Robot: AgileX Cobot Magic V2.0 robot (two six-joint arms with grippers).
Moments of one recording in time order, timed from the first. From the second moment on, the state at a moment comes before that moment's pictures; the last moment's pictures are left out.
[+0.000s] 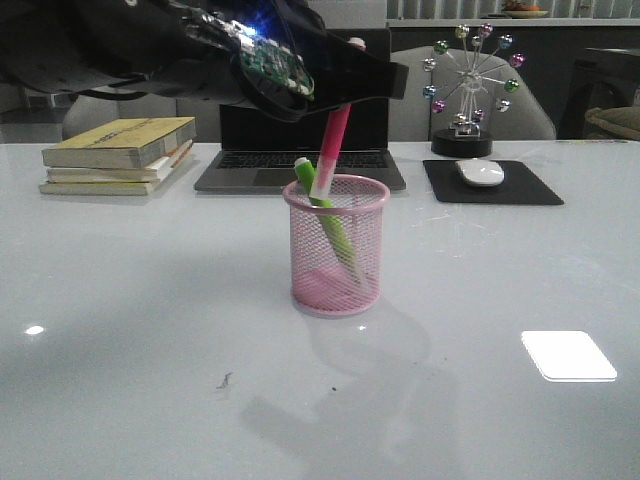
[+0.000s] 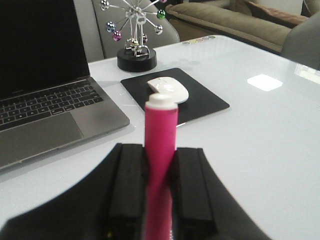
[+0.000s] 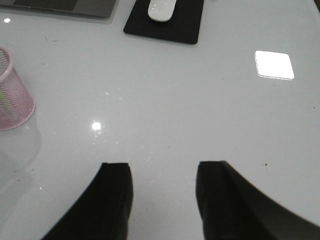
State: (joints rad) left arm -0.76 1.81 -1.06 -0.29 -0.52 0.20; right arm -0.05 0.60 -0.60 0.14 0.61 -0.16
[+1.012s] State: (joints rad) left arm -0.51 1.42 -1.06 -0.27 -0.20 0.21; right arm -0.05 0.60 -0.60 0.14 0.61 -0.16
